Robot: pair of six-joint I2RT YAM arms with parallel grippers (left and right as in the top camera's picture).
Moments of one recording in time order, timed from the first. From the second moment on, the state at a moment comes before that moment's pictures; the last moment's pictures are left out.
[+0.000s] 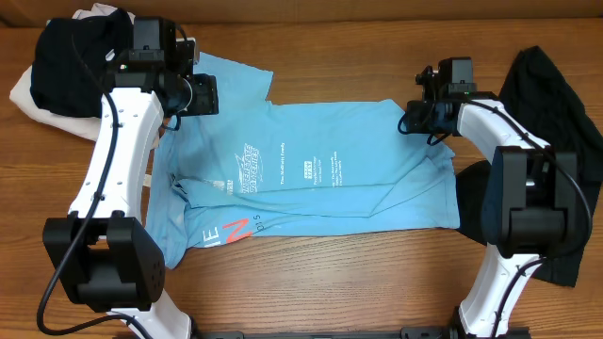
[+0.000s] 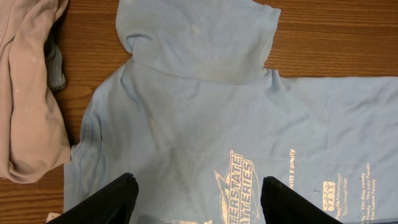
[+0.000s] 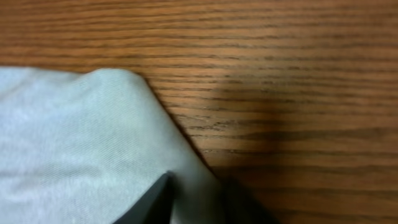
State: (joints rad) left arm -0.01 1.85 1.67 -0.94 0.11 -0.09; right arm 0.00 2.11 1.43 -0.47 -0.20 0.02
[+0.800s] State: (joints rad) left arm -0.01 1.85 1.67 -0.94 0.11 -0.09; right arm 0.25 2.12 1.63 -1.02 -0.19 0.07
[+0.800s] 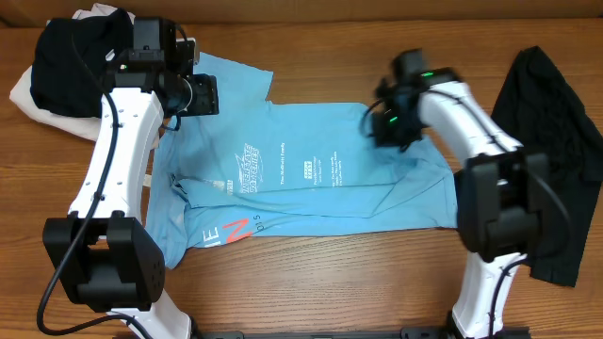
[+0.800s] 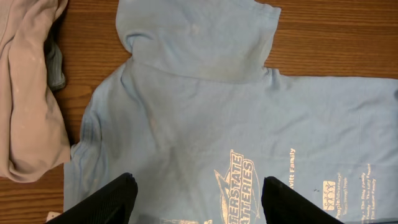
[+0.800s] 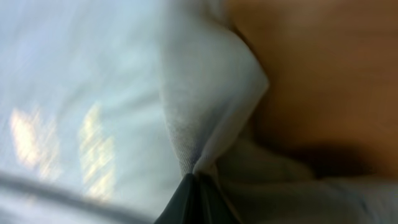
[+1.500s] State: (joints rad) left arm -0.01 1.85 1.67 -0.94 0.11 -0.09; right arm 0.26 2.08 1.67 -1.11 -0.19 0.12
